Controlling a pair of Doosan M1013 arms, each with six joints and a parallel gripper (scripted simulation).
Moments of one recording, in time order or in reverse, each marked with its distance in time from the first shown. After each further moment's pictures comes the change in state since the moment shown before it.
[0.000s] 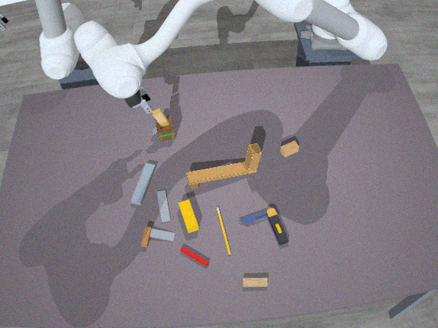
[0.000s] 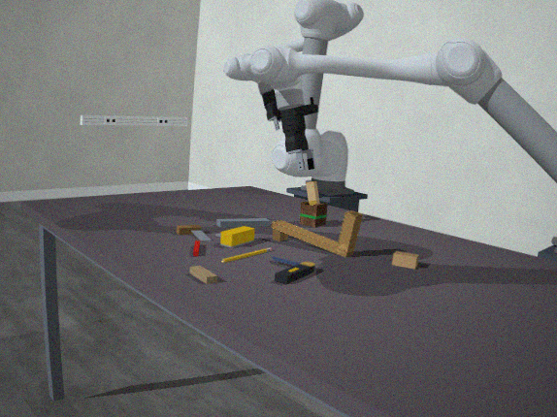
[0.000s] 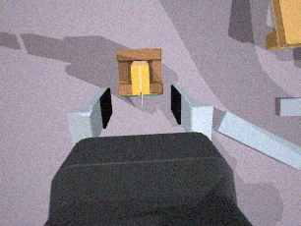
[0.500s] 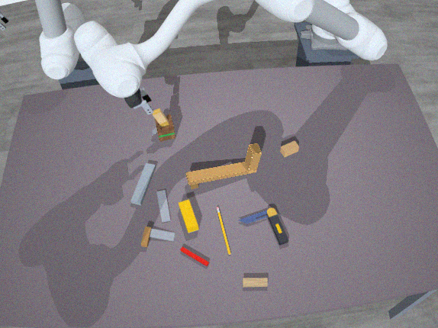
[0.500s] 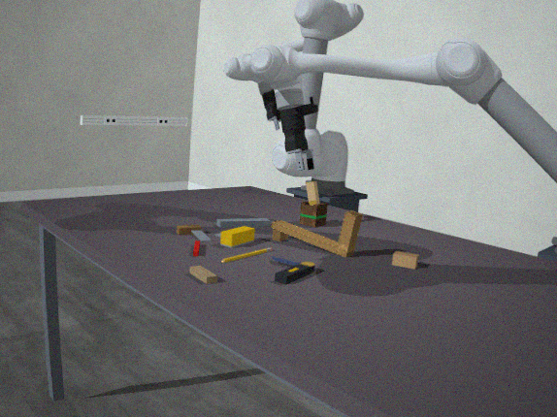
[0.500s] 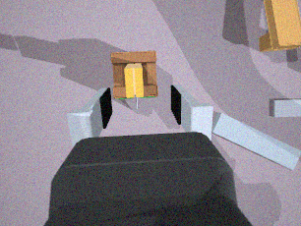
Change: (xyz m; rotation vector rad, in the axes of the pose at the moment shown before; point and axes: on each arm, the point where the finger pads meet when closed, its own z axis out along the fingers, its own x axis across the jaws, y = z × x) left arm 0.006 -0.002 0.000 0.006 0.015 0.002; right arm 0.000 0.000 0.000 0.000 0.000 0.000
